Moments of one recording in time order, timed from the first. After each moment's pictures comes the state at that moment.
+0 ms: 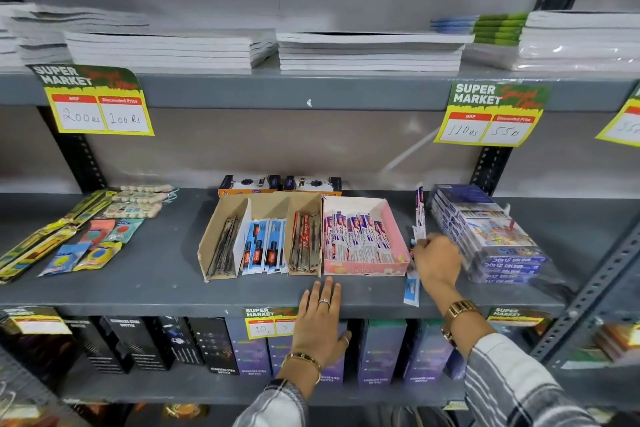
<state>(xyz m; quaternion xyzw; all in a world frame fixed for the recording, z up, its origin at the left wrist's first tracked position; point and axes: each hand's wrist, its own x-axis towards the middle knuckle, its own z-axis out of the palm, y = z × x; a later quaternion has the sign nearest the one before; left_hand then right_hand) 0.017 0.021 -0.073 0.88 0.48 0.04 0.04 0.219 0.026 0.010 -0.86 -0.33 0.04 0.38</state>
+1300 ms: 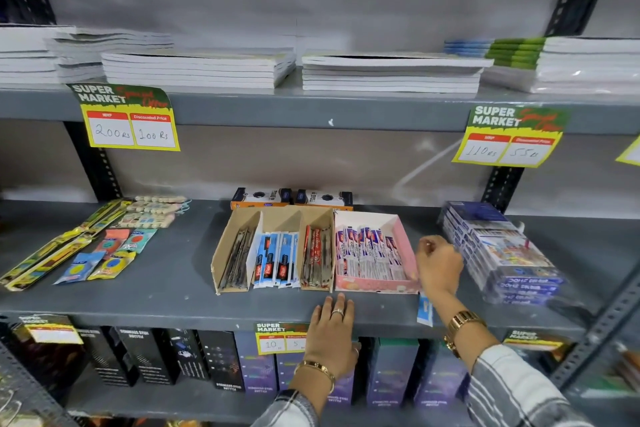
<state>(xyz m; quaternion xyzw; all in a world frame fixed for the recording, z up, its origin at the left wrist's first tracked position) 0.019 0.028 -0.058 0.88 0.46 -0.01 0.07 0.208 0.046 0.013 -0.81 -0.35 0.01 0.47</state>
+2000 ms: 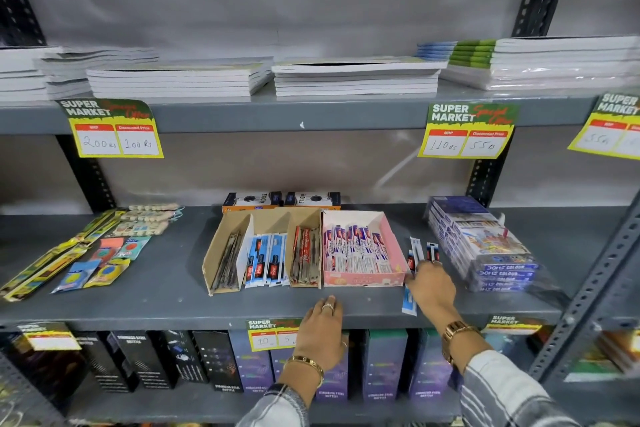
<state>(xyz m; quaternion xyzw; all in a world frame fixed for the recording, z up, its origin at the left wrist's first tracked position) 0.020 0.019 -0.048 0.89 0.46 -0.01 0.06 0.224 0.010 -0.010 -0.89 -0.40 0.08 0.19</state>
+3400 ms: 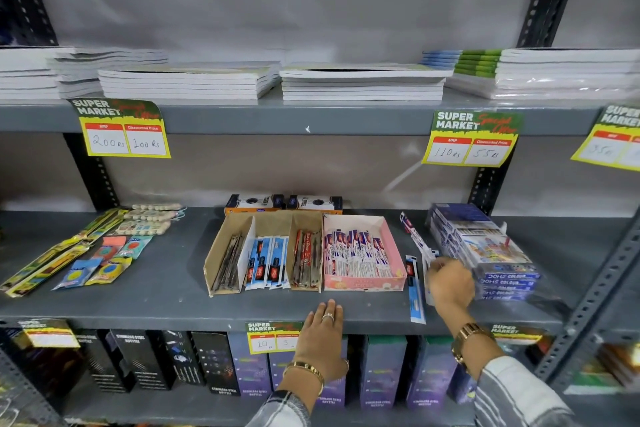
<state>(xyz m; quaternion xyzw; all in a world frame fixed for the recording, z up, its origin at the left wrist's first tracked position) 0.019 0.014 -0.051 0.89 0.45 -0.06 0.06 0.237 0.005 0.008 -0.87 -0.29 0.04 0.40</state>
